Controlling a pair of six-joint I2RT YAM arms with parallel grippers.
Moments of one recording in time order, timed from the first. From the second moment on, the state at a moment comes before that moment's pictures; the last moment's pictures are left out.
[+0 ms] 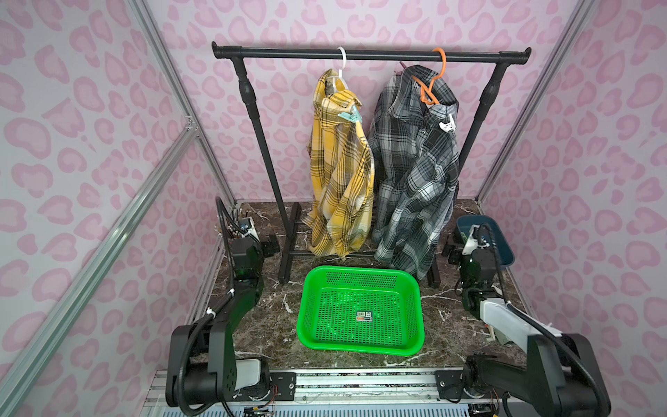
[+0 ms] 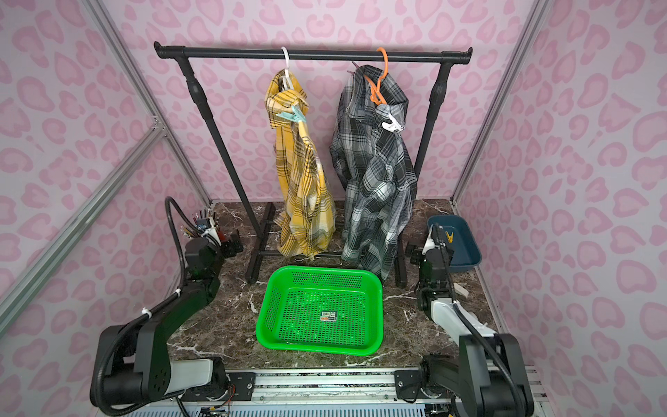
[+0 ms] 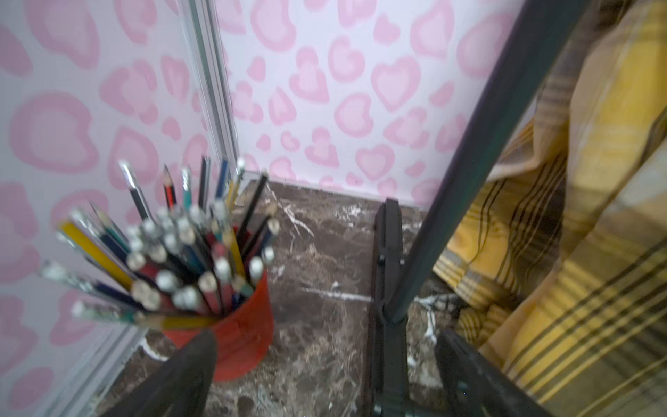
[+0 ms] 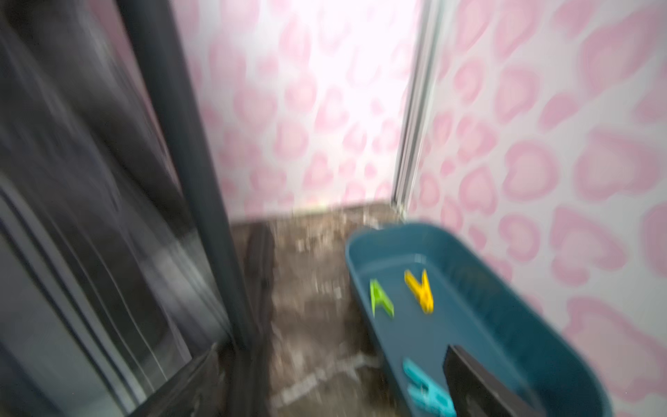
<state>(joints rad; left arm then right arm) 0.05 1.27 0.67 0.36 -0.07 -0.14 0.02 1.13 0.49 0.52 0.29 0.16</state>
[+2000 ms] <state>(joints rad) 0.02 0.89 0.85 0.18 0.66 -0.50 0.44 1.54 2.22 -0.77 0.32 -0.07</state>
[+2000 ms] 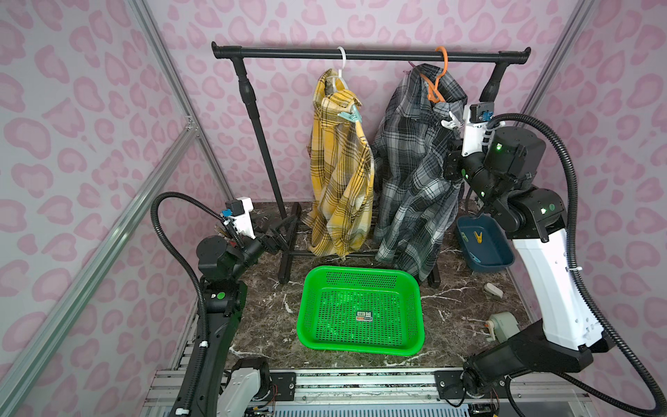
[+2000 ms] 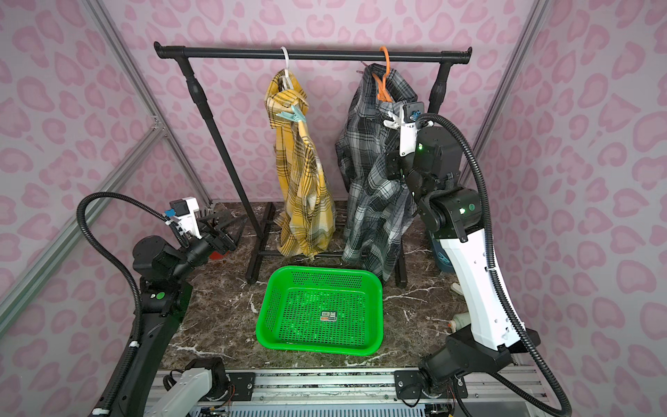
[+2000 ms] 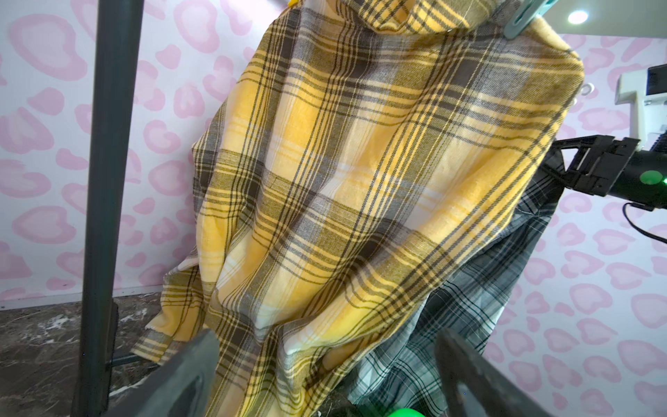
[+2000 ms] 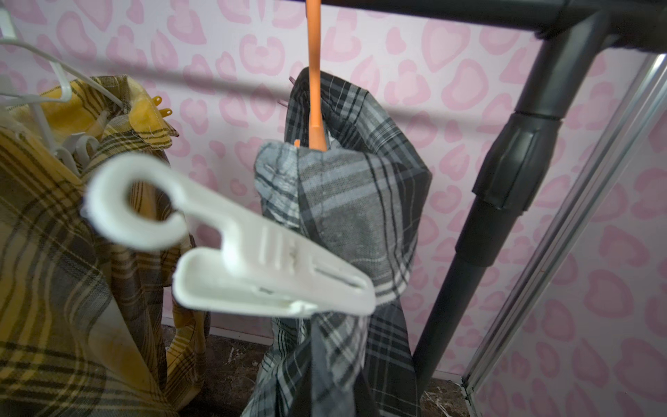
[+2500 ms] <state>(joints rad) -0.03 0.89 0.83 0.25 0.68 -0.53 0.44 1.53 2.28 -0.74 0.24 -0.08</state>
